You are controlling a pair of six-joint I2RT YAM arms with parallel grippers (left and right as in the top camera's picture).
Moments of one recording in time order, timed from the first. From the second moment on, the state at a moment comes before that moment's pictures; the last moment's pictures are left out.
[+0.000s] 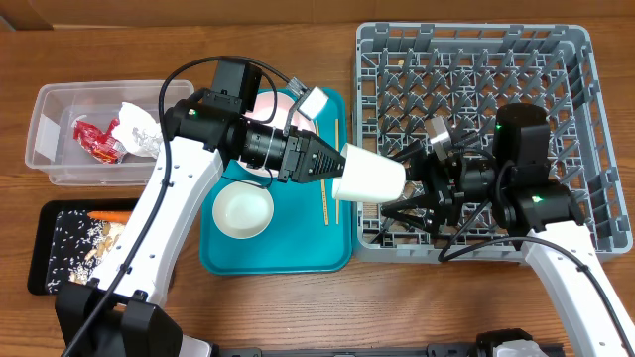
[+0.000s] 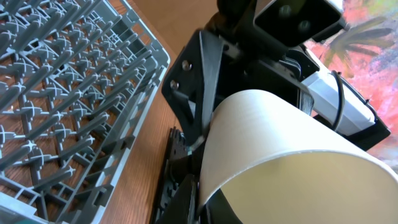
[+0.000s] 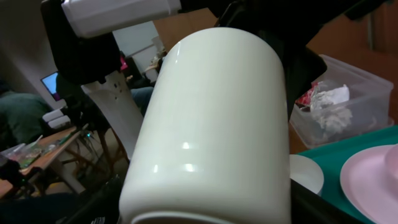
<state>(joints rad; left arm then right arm) -0.28 1.63 1.47 -1.03 1.34 0.19 0.13 1.23 0.93 -0.27 -1.52 -0.20</state>
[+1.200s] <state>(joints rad) -0.09 1.62 1.47 -1.06 1.06 0.21 0.11 1.23 0.96 -0.42 -0.87 0.23</state>
